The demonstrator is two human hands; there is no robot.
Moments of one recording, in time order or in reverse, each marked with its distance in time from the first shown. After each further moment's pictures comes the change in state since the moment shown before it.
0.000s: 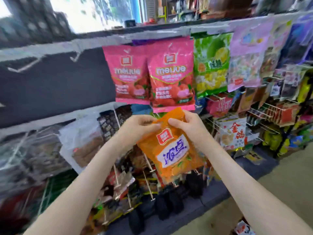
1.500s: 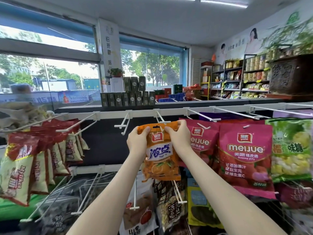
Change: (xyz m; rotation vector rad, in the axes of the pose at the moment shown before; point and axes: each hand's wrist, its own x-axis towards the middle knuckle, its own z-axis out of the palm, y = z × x) left_hand 0.052 0.001 -0.207 -0.282 0.961 0.099; right_hand 0.186 -0.100 0.205 -0.221 0.220 -0.267
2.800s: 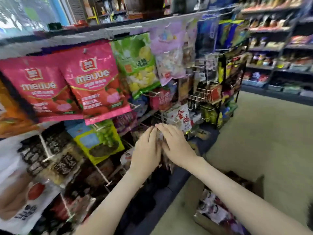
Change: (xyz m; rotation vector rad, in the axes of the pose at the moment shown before) left_hand -0.328 -0.113 0.196 0.580 -0.926 0.808; right_hand -0.243 0.173 -0.318 -0.856 -0.039 -0.050
